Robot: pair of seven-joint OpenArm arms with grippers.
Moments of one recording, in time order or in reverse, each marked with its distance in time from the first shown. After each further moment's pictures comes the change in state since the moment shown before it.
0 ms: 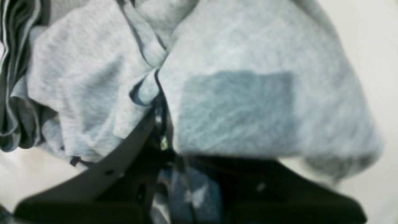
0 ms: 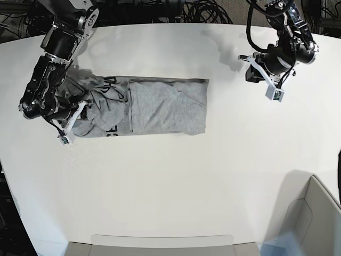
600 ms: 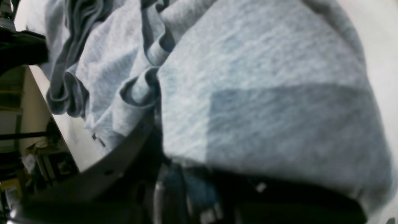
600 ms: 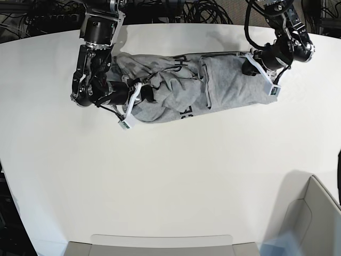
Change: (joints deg) left arm -0.2 0.0 0.1 -5.4 0.0 0.0 0.2; right arm -5.7 -12.7 -7.0 -7.2 11.0 0.0 1.0
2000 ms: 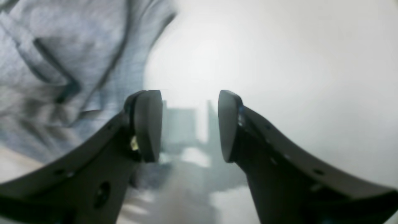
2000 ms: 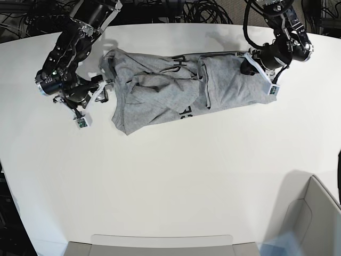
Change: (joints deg) left arm 0.0 0.4 0.0 -2.0 0.0 0.0 -0.6; right arm -5.4 -1.6 9.7 29.5 -16.9 0.0 -4.1
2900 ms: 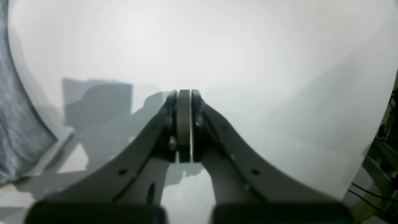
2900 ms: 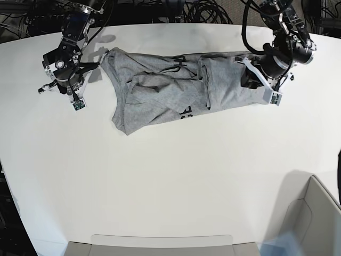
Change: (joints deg) left arm 0.0 2.5 0.4 12.2 0.4 0.0 0.2; right arm -9.0 1.9 -4.0 3.3 -37.9 0.0 24.4
